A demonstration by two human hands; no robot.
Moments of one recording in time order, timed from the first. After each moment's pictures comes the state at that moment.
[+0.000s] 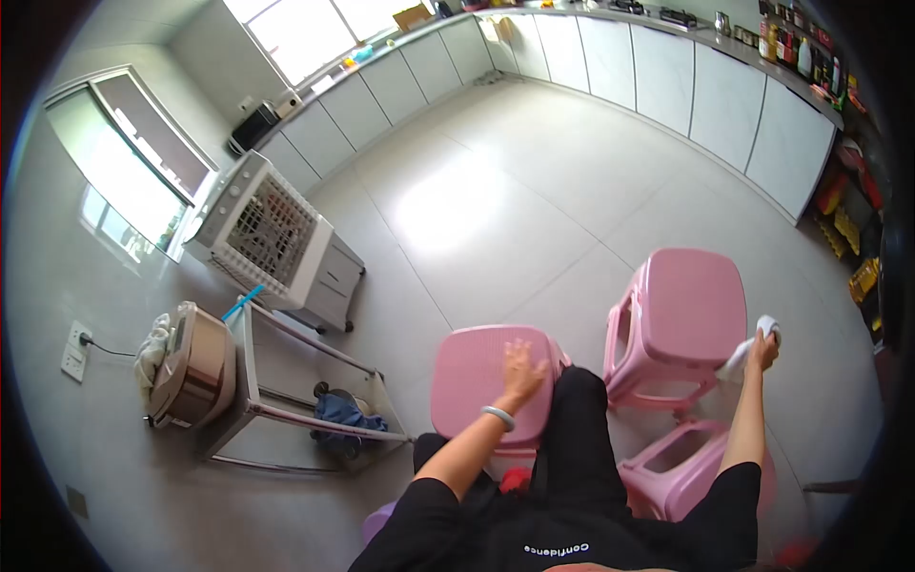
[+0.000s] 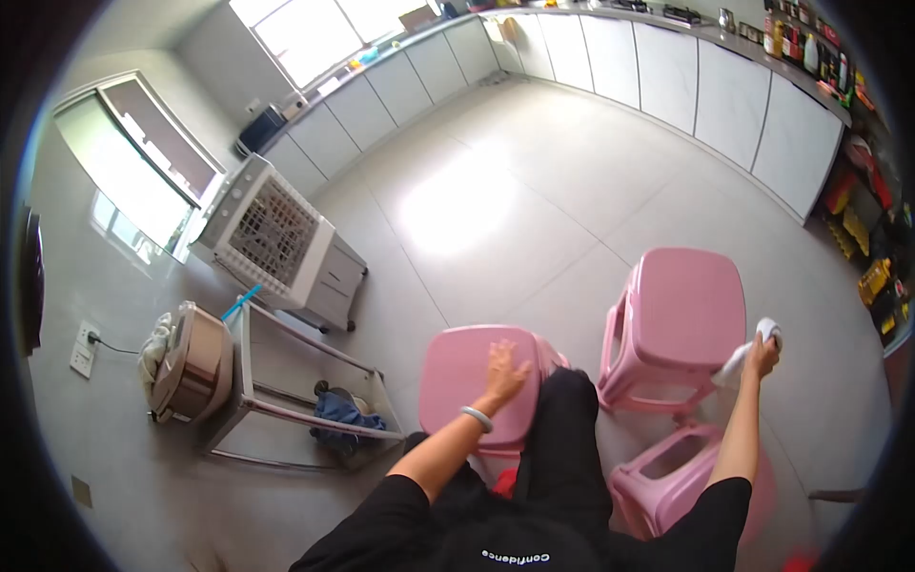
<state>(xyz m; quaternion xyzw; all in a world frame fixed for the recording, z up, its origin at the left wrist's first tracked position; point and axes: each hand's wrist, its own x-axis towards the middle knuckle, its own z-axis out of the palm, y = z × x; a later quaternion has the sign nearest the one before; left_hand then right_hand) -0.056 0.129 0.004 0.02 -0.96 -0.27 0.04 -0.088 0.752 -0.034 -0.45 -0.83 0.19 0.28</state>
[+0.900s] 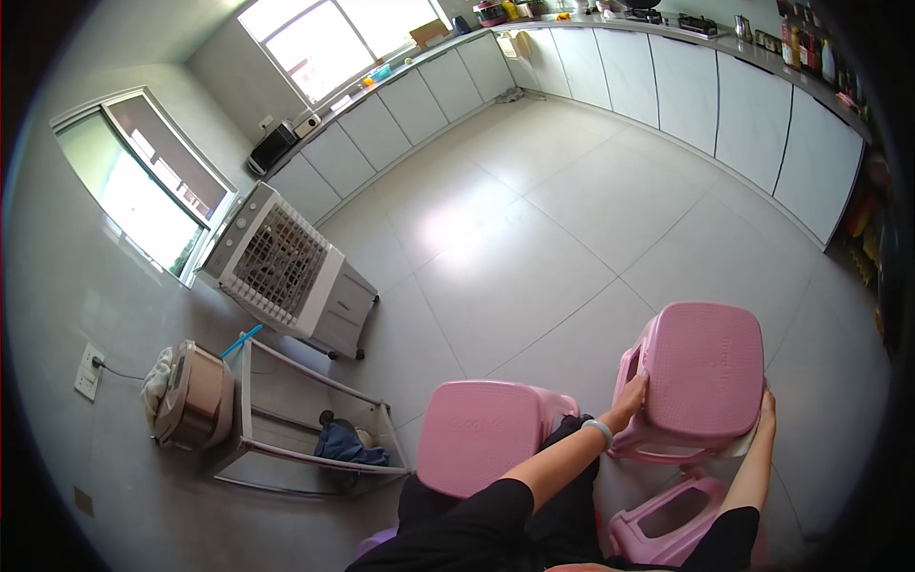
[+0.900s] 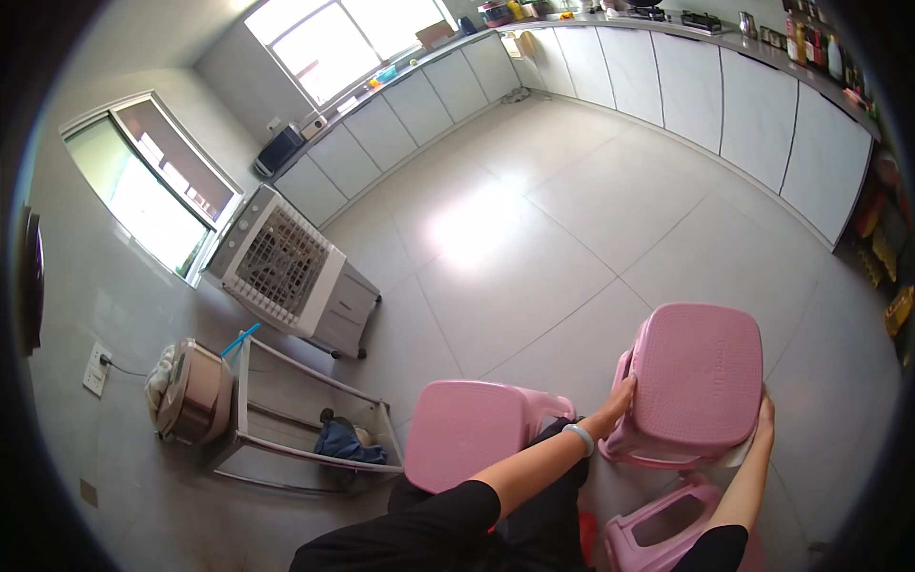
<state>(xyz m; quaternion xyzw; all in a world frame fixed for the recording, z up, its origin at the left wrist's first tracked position) -0.181 0.368 -0.058 0.10 -0.60 -0.71 -0.35 -0.131 0.812 -0.135 -0.32 -0.55 0.77 0.00</state>
